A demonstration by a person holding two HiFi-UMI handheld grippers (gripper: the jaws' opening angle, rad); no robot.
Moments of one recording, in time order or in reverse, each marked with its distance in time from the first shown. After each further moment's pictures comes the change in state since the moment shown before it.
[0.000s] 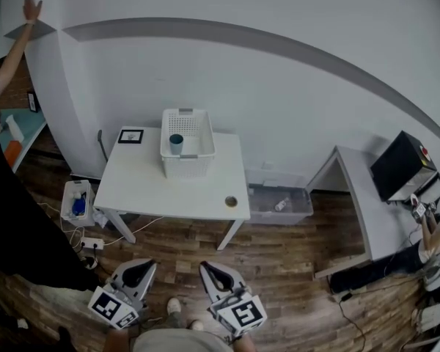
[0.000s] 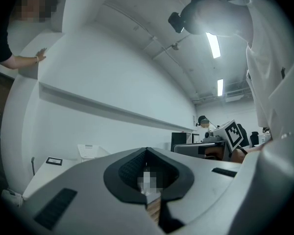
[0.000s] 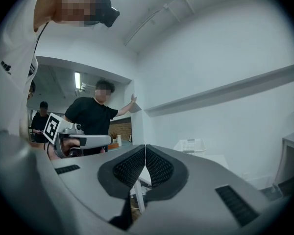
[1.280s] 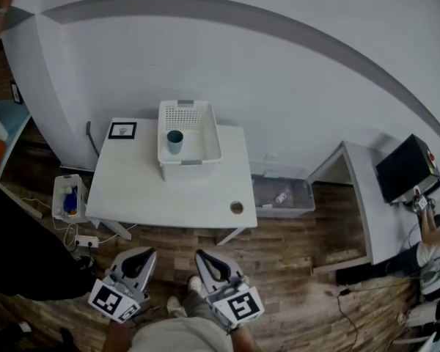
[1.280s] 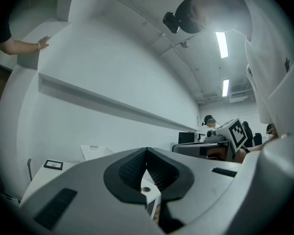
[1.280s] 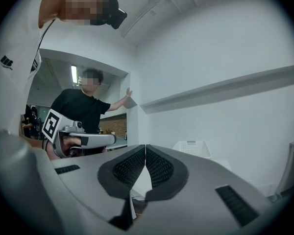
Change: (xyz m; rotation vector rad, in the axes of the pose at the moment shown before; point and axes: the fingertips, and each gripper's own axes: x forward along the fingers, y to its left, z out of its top) left arm 0.075 0.126 -0.006 -0.020 0.004 0.002; right arm 0.135 -0.055 0.000 -0.036 0.006 -0.016
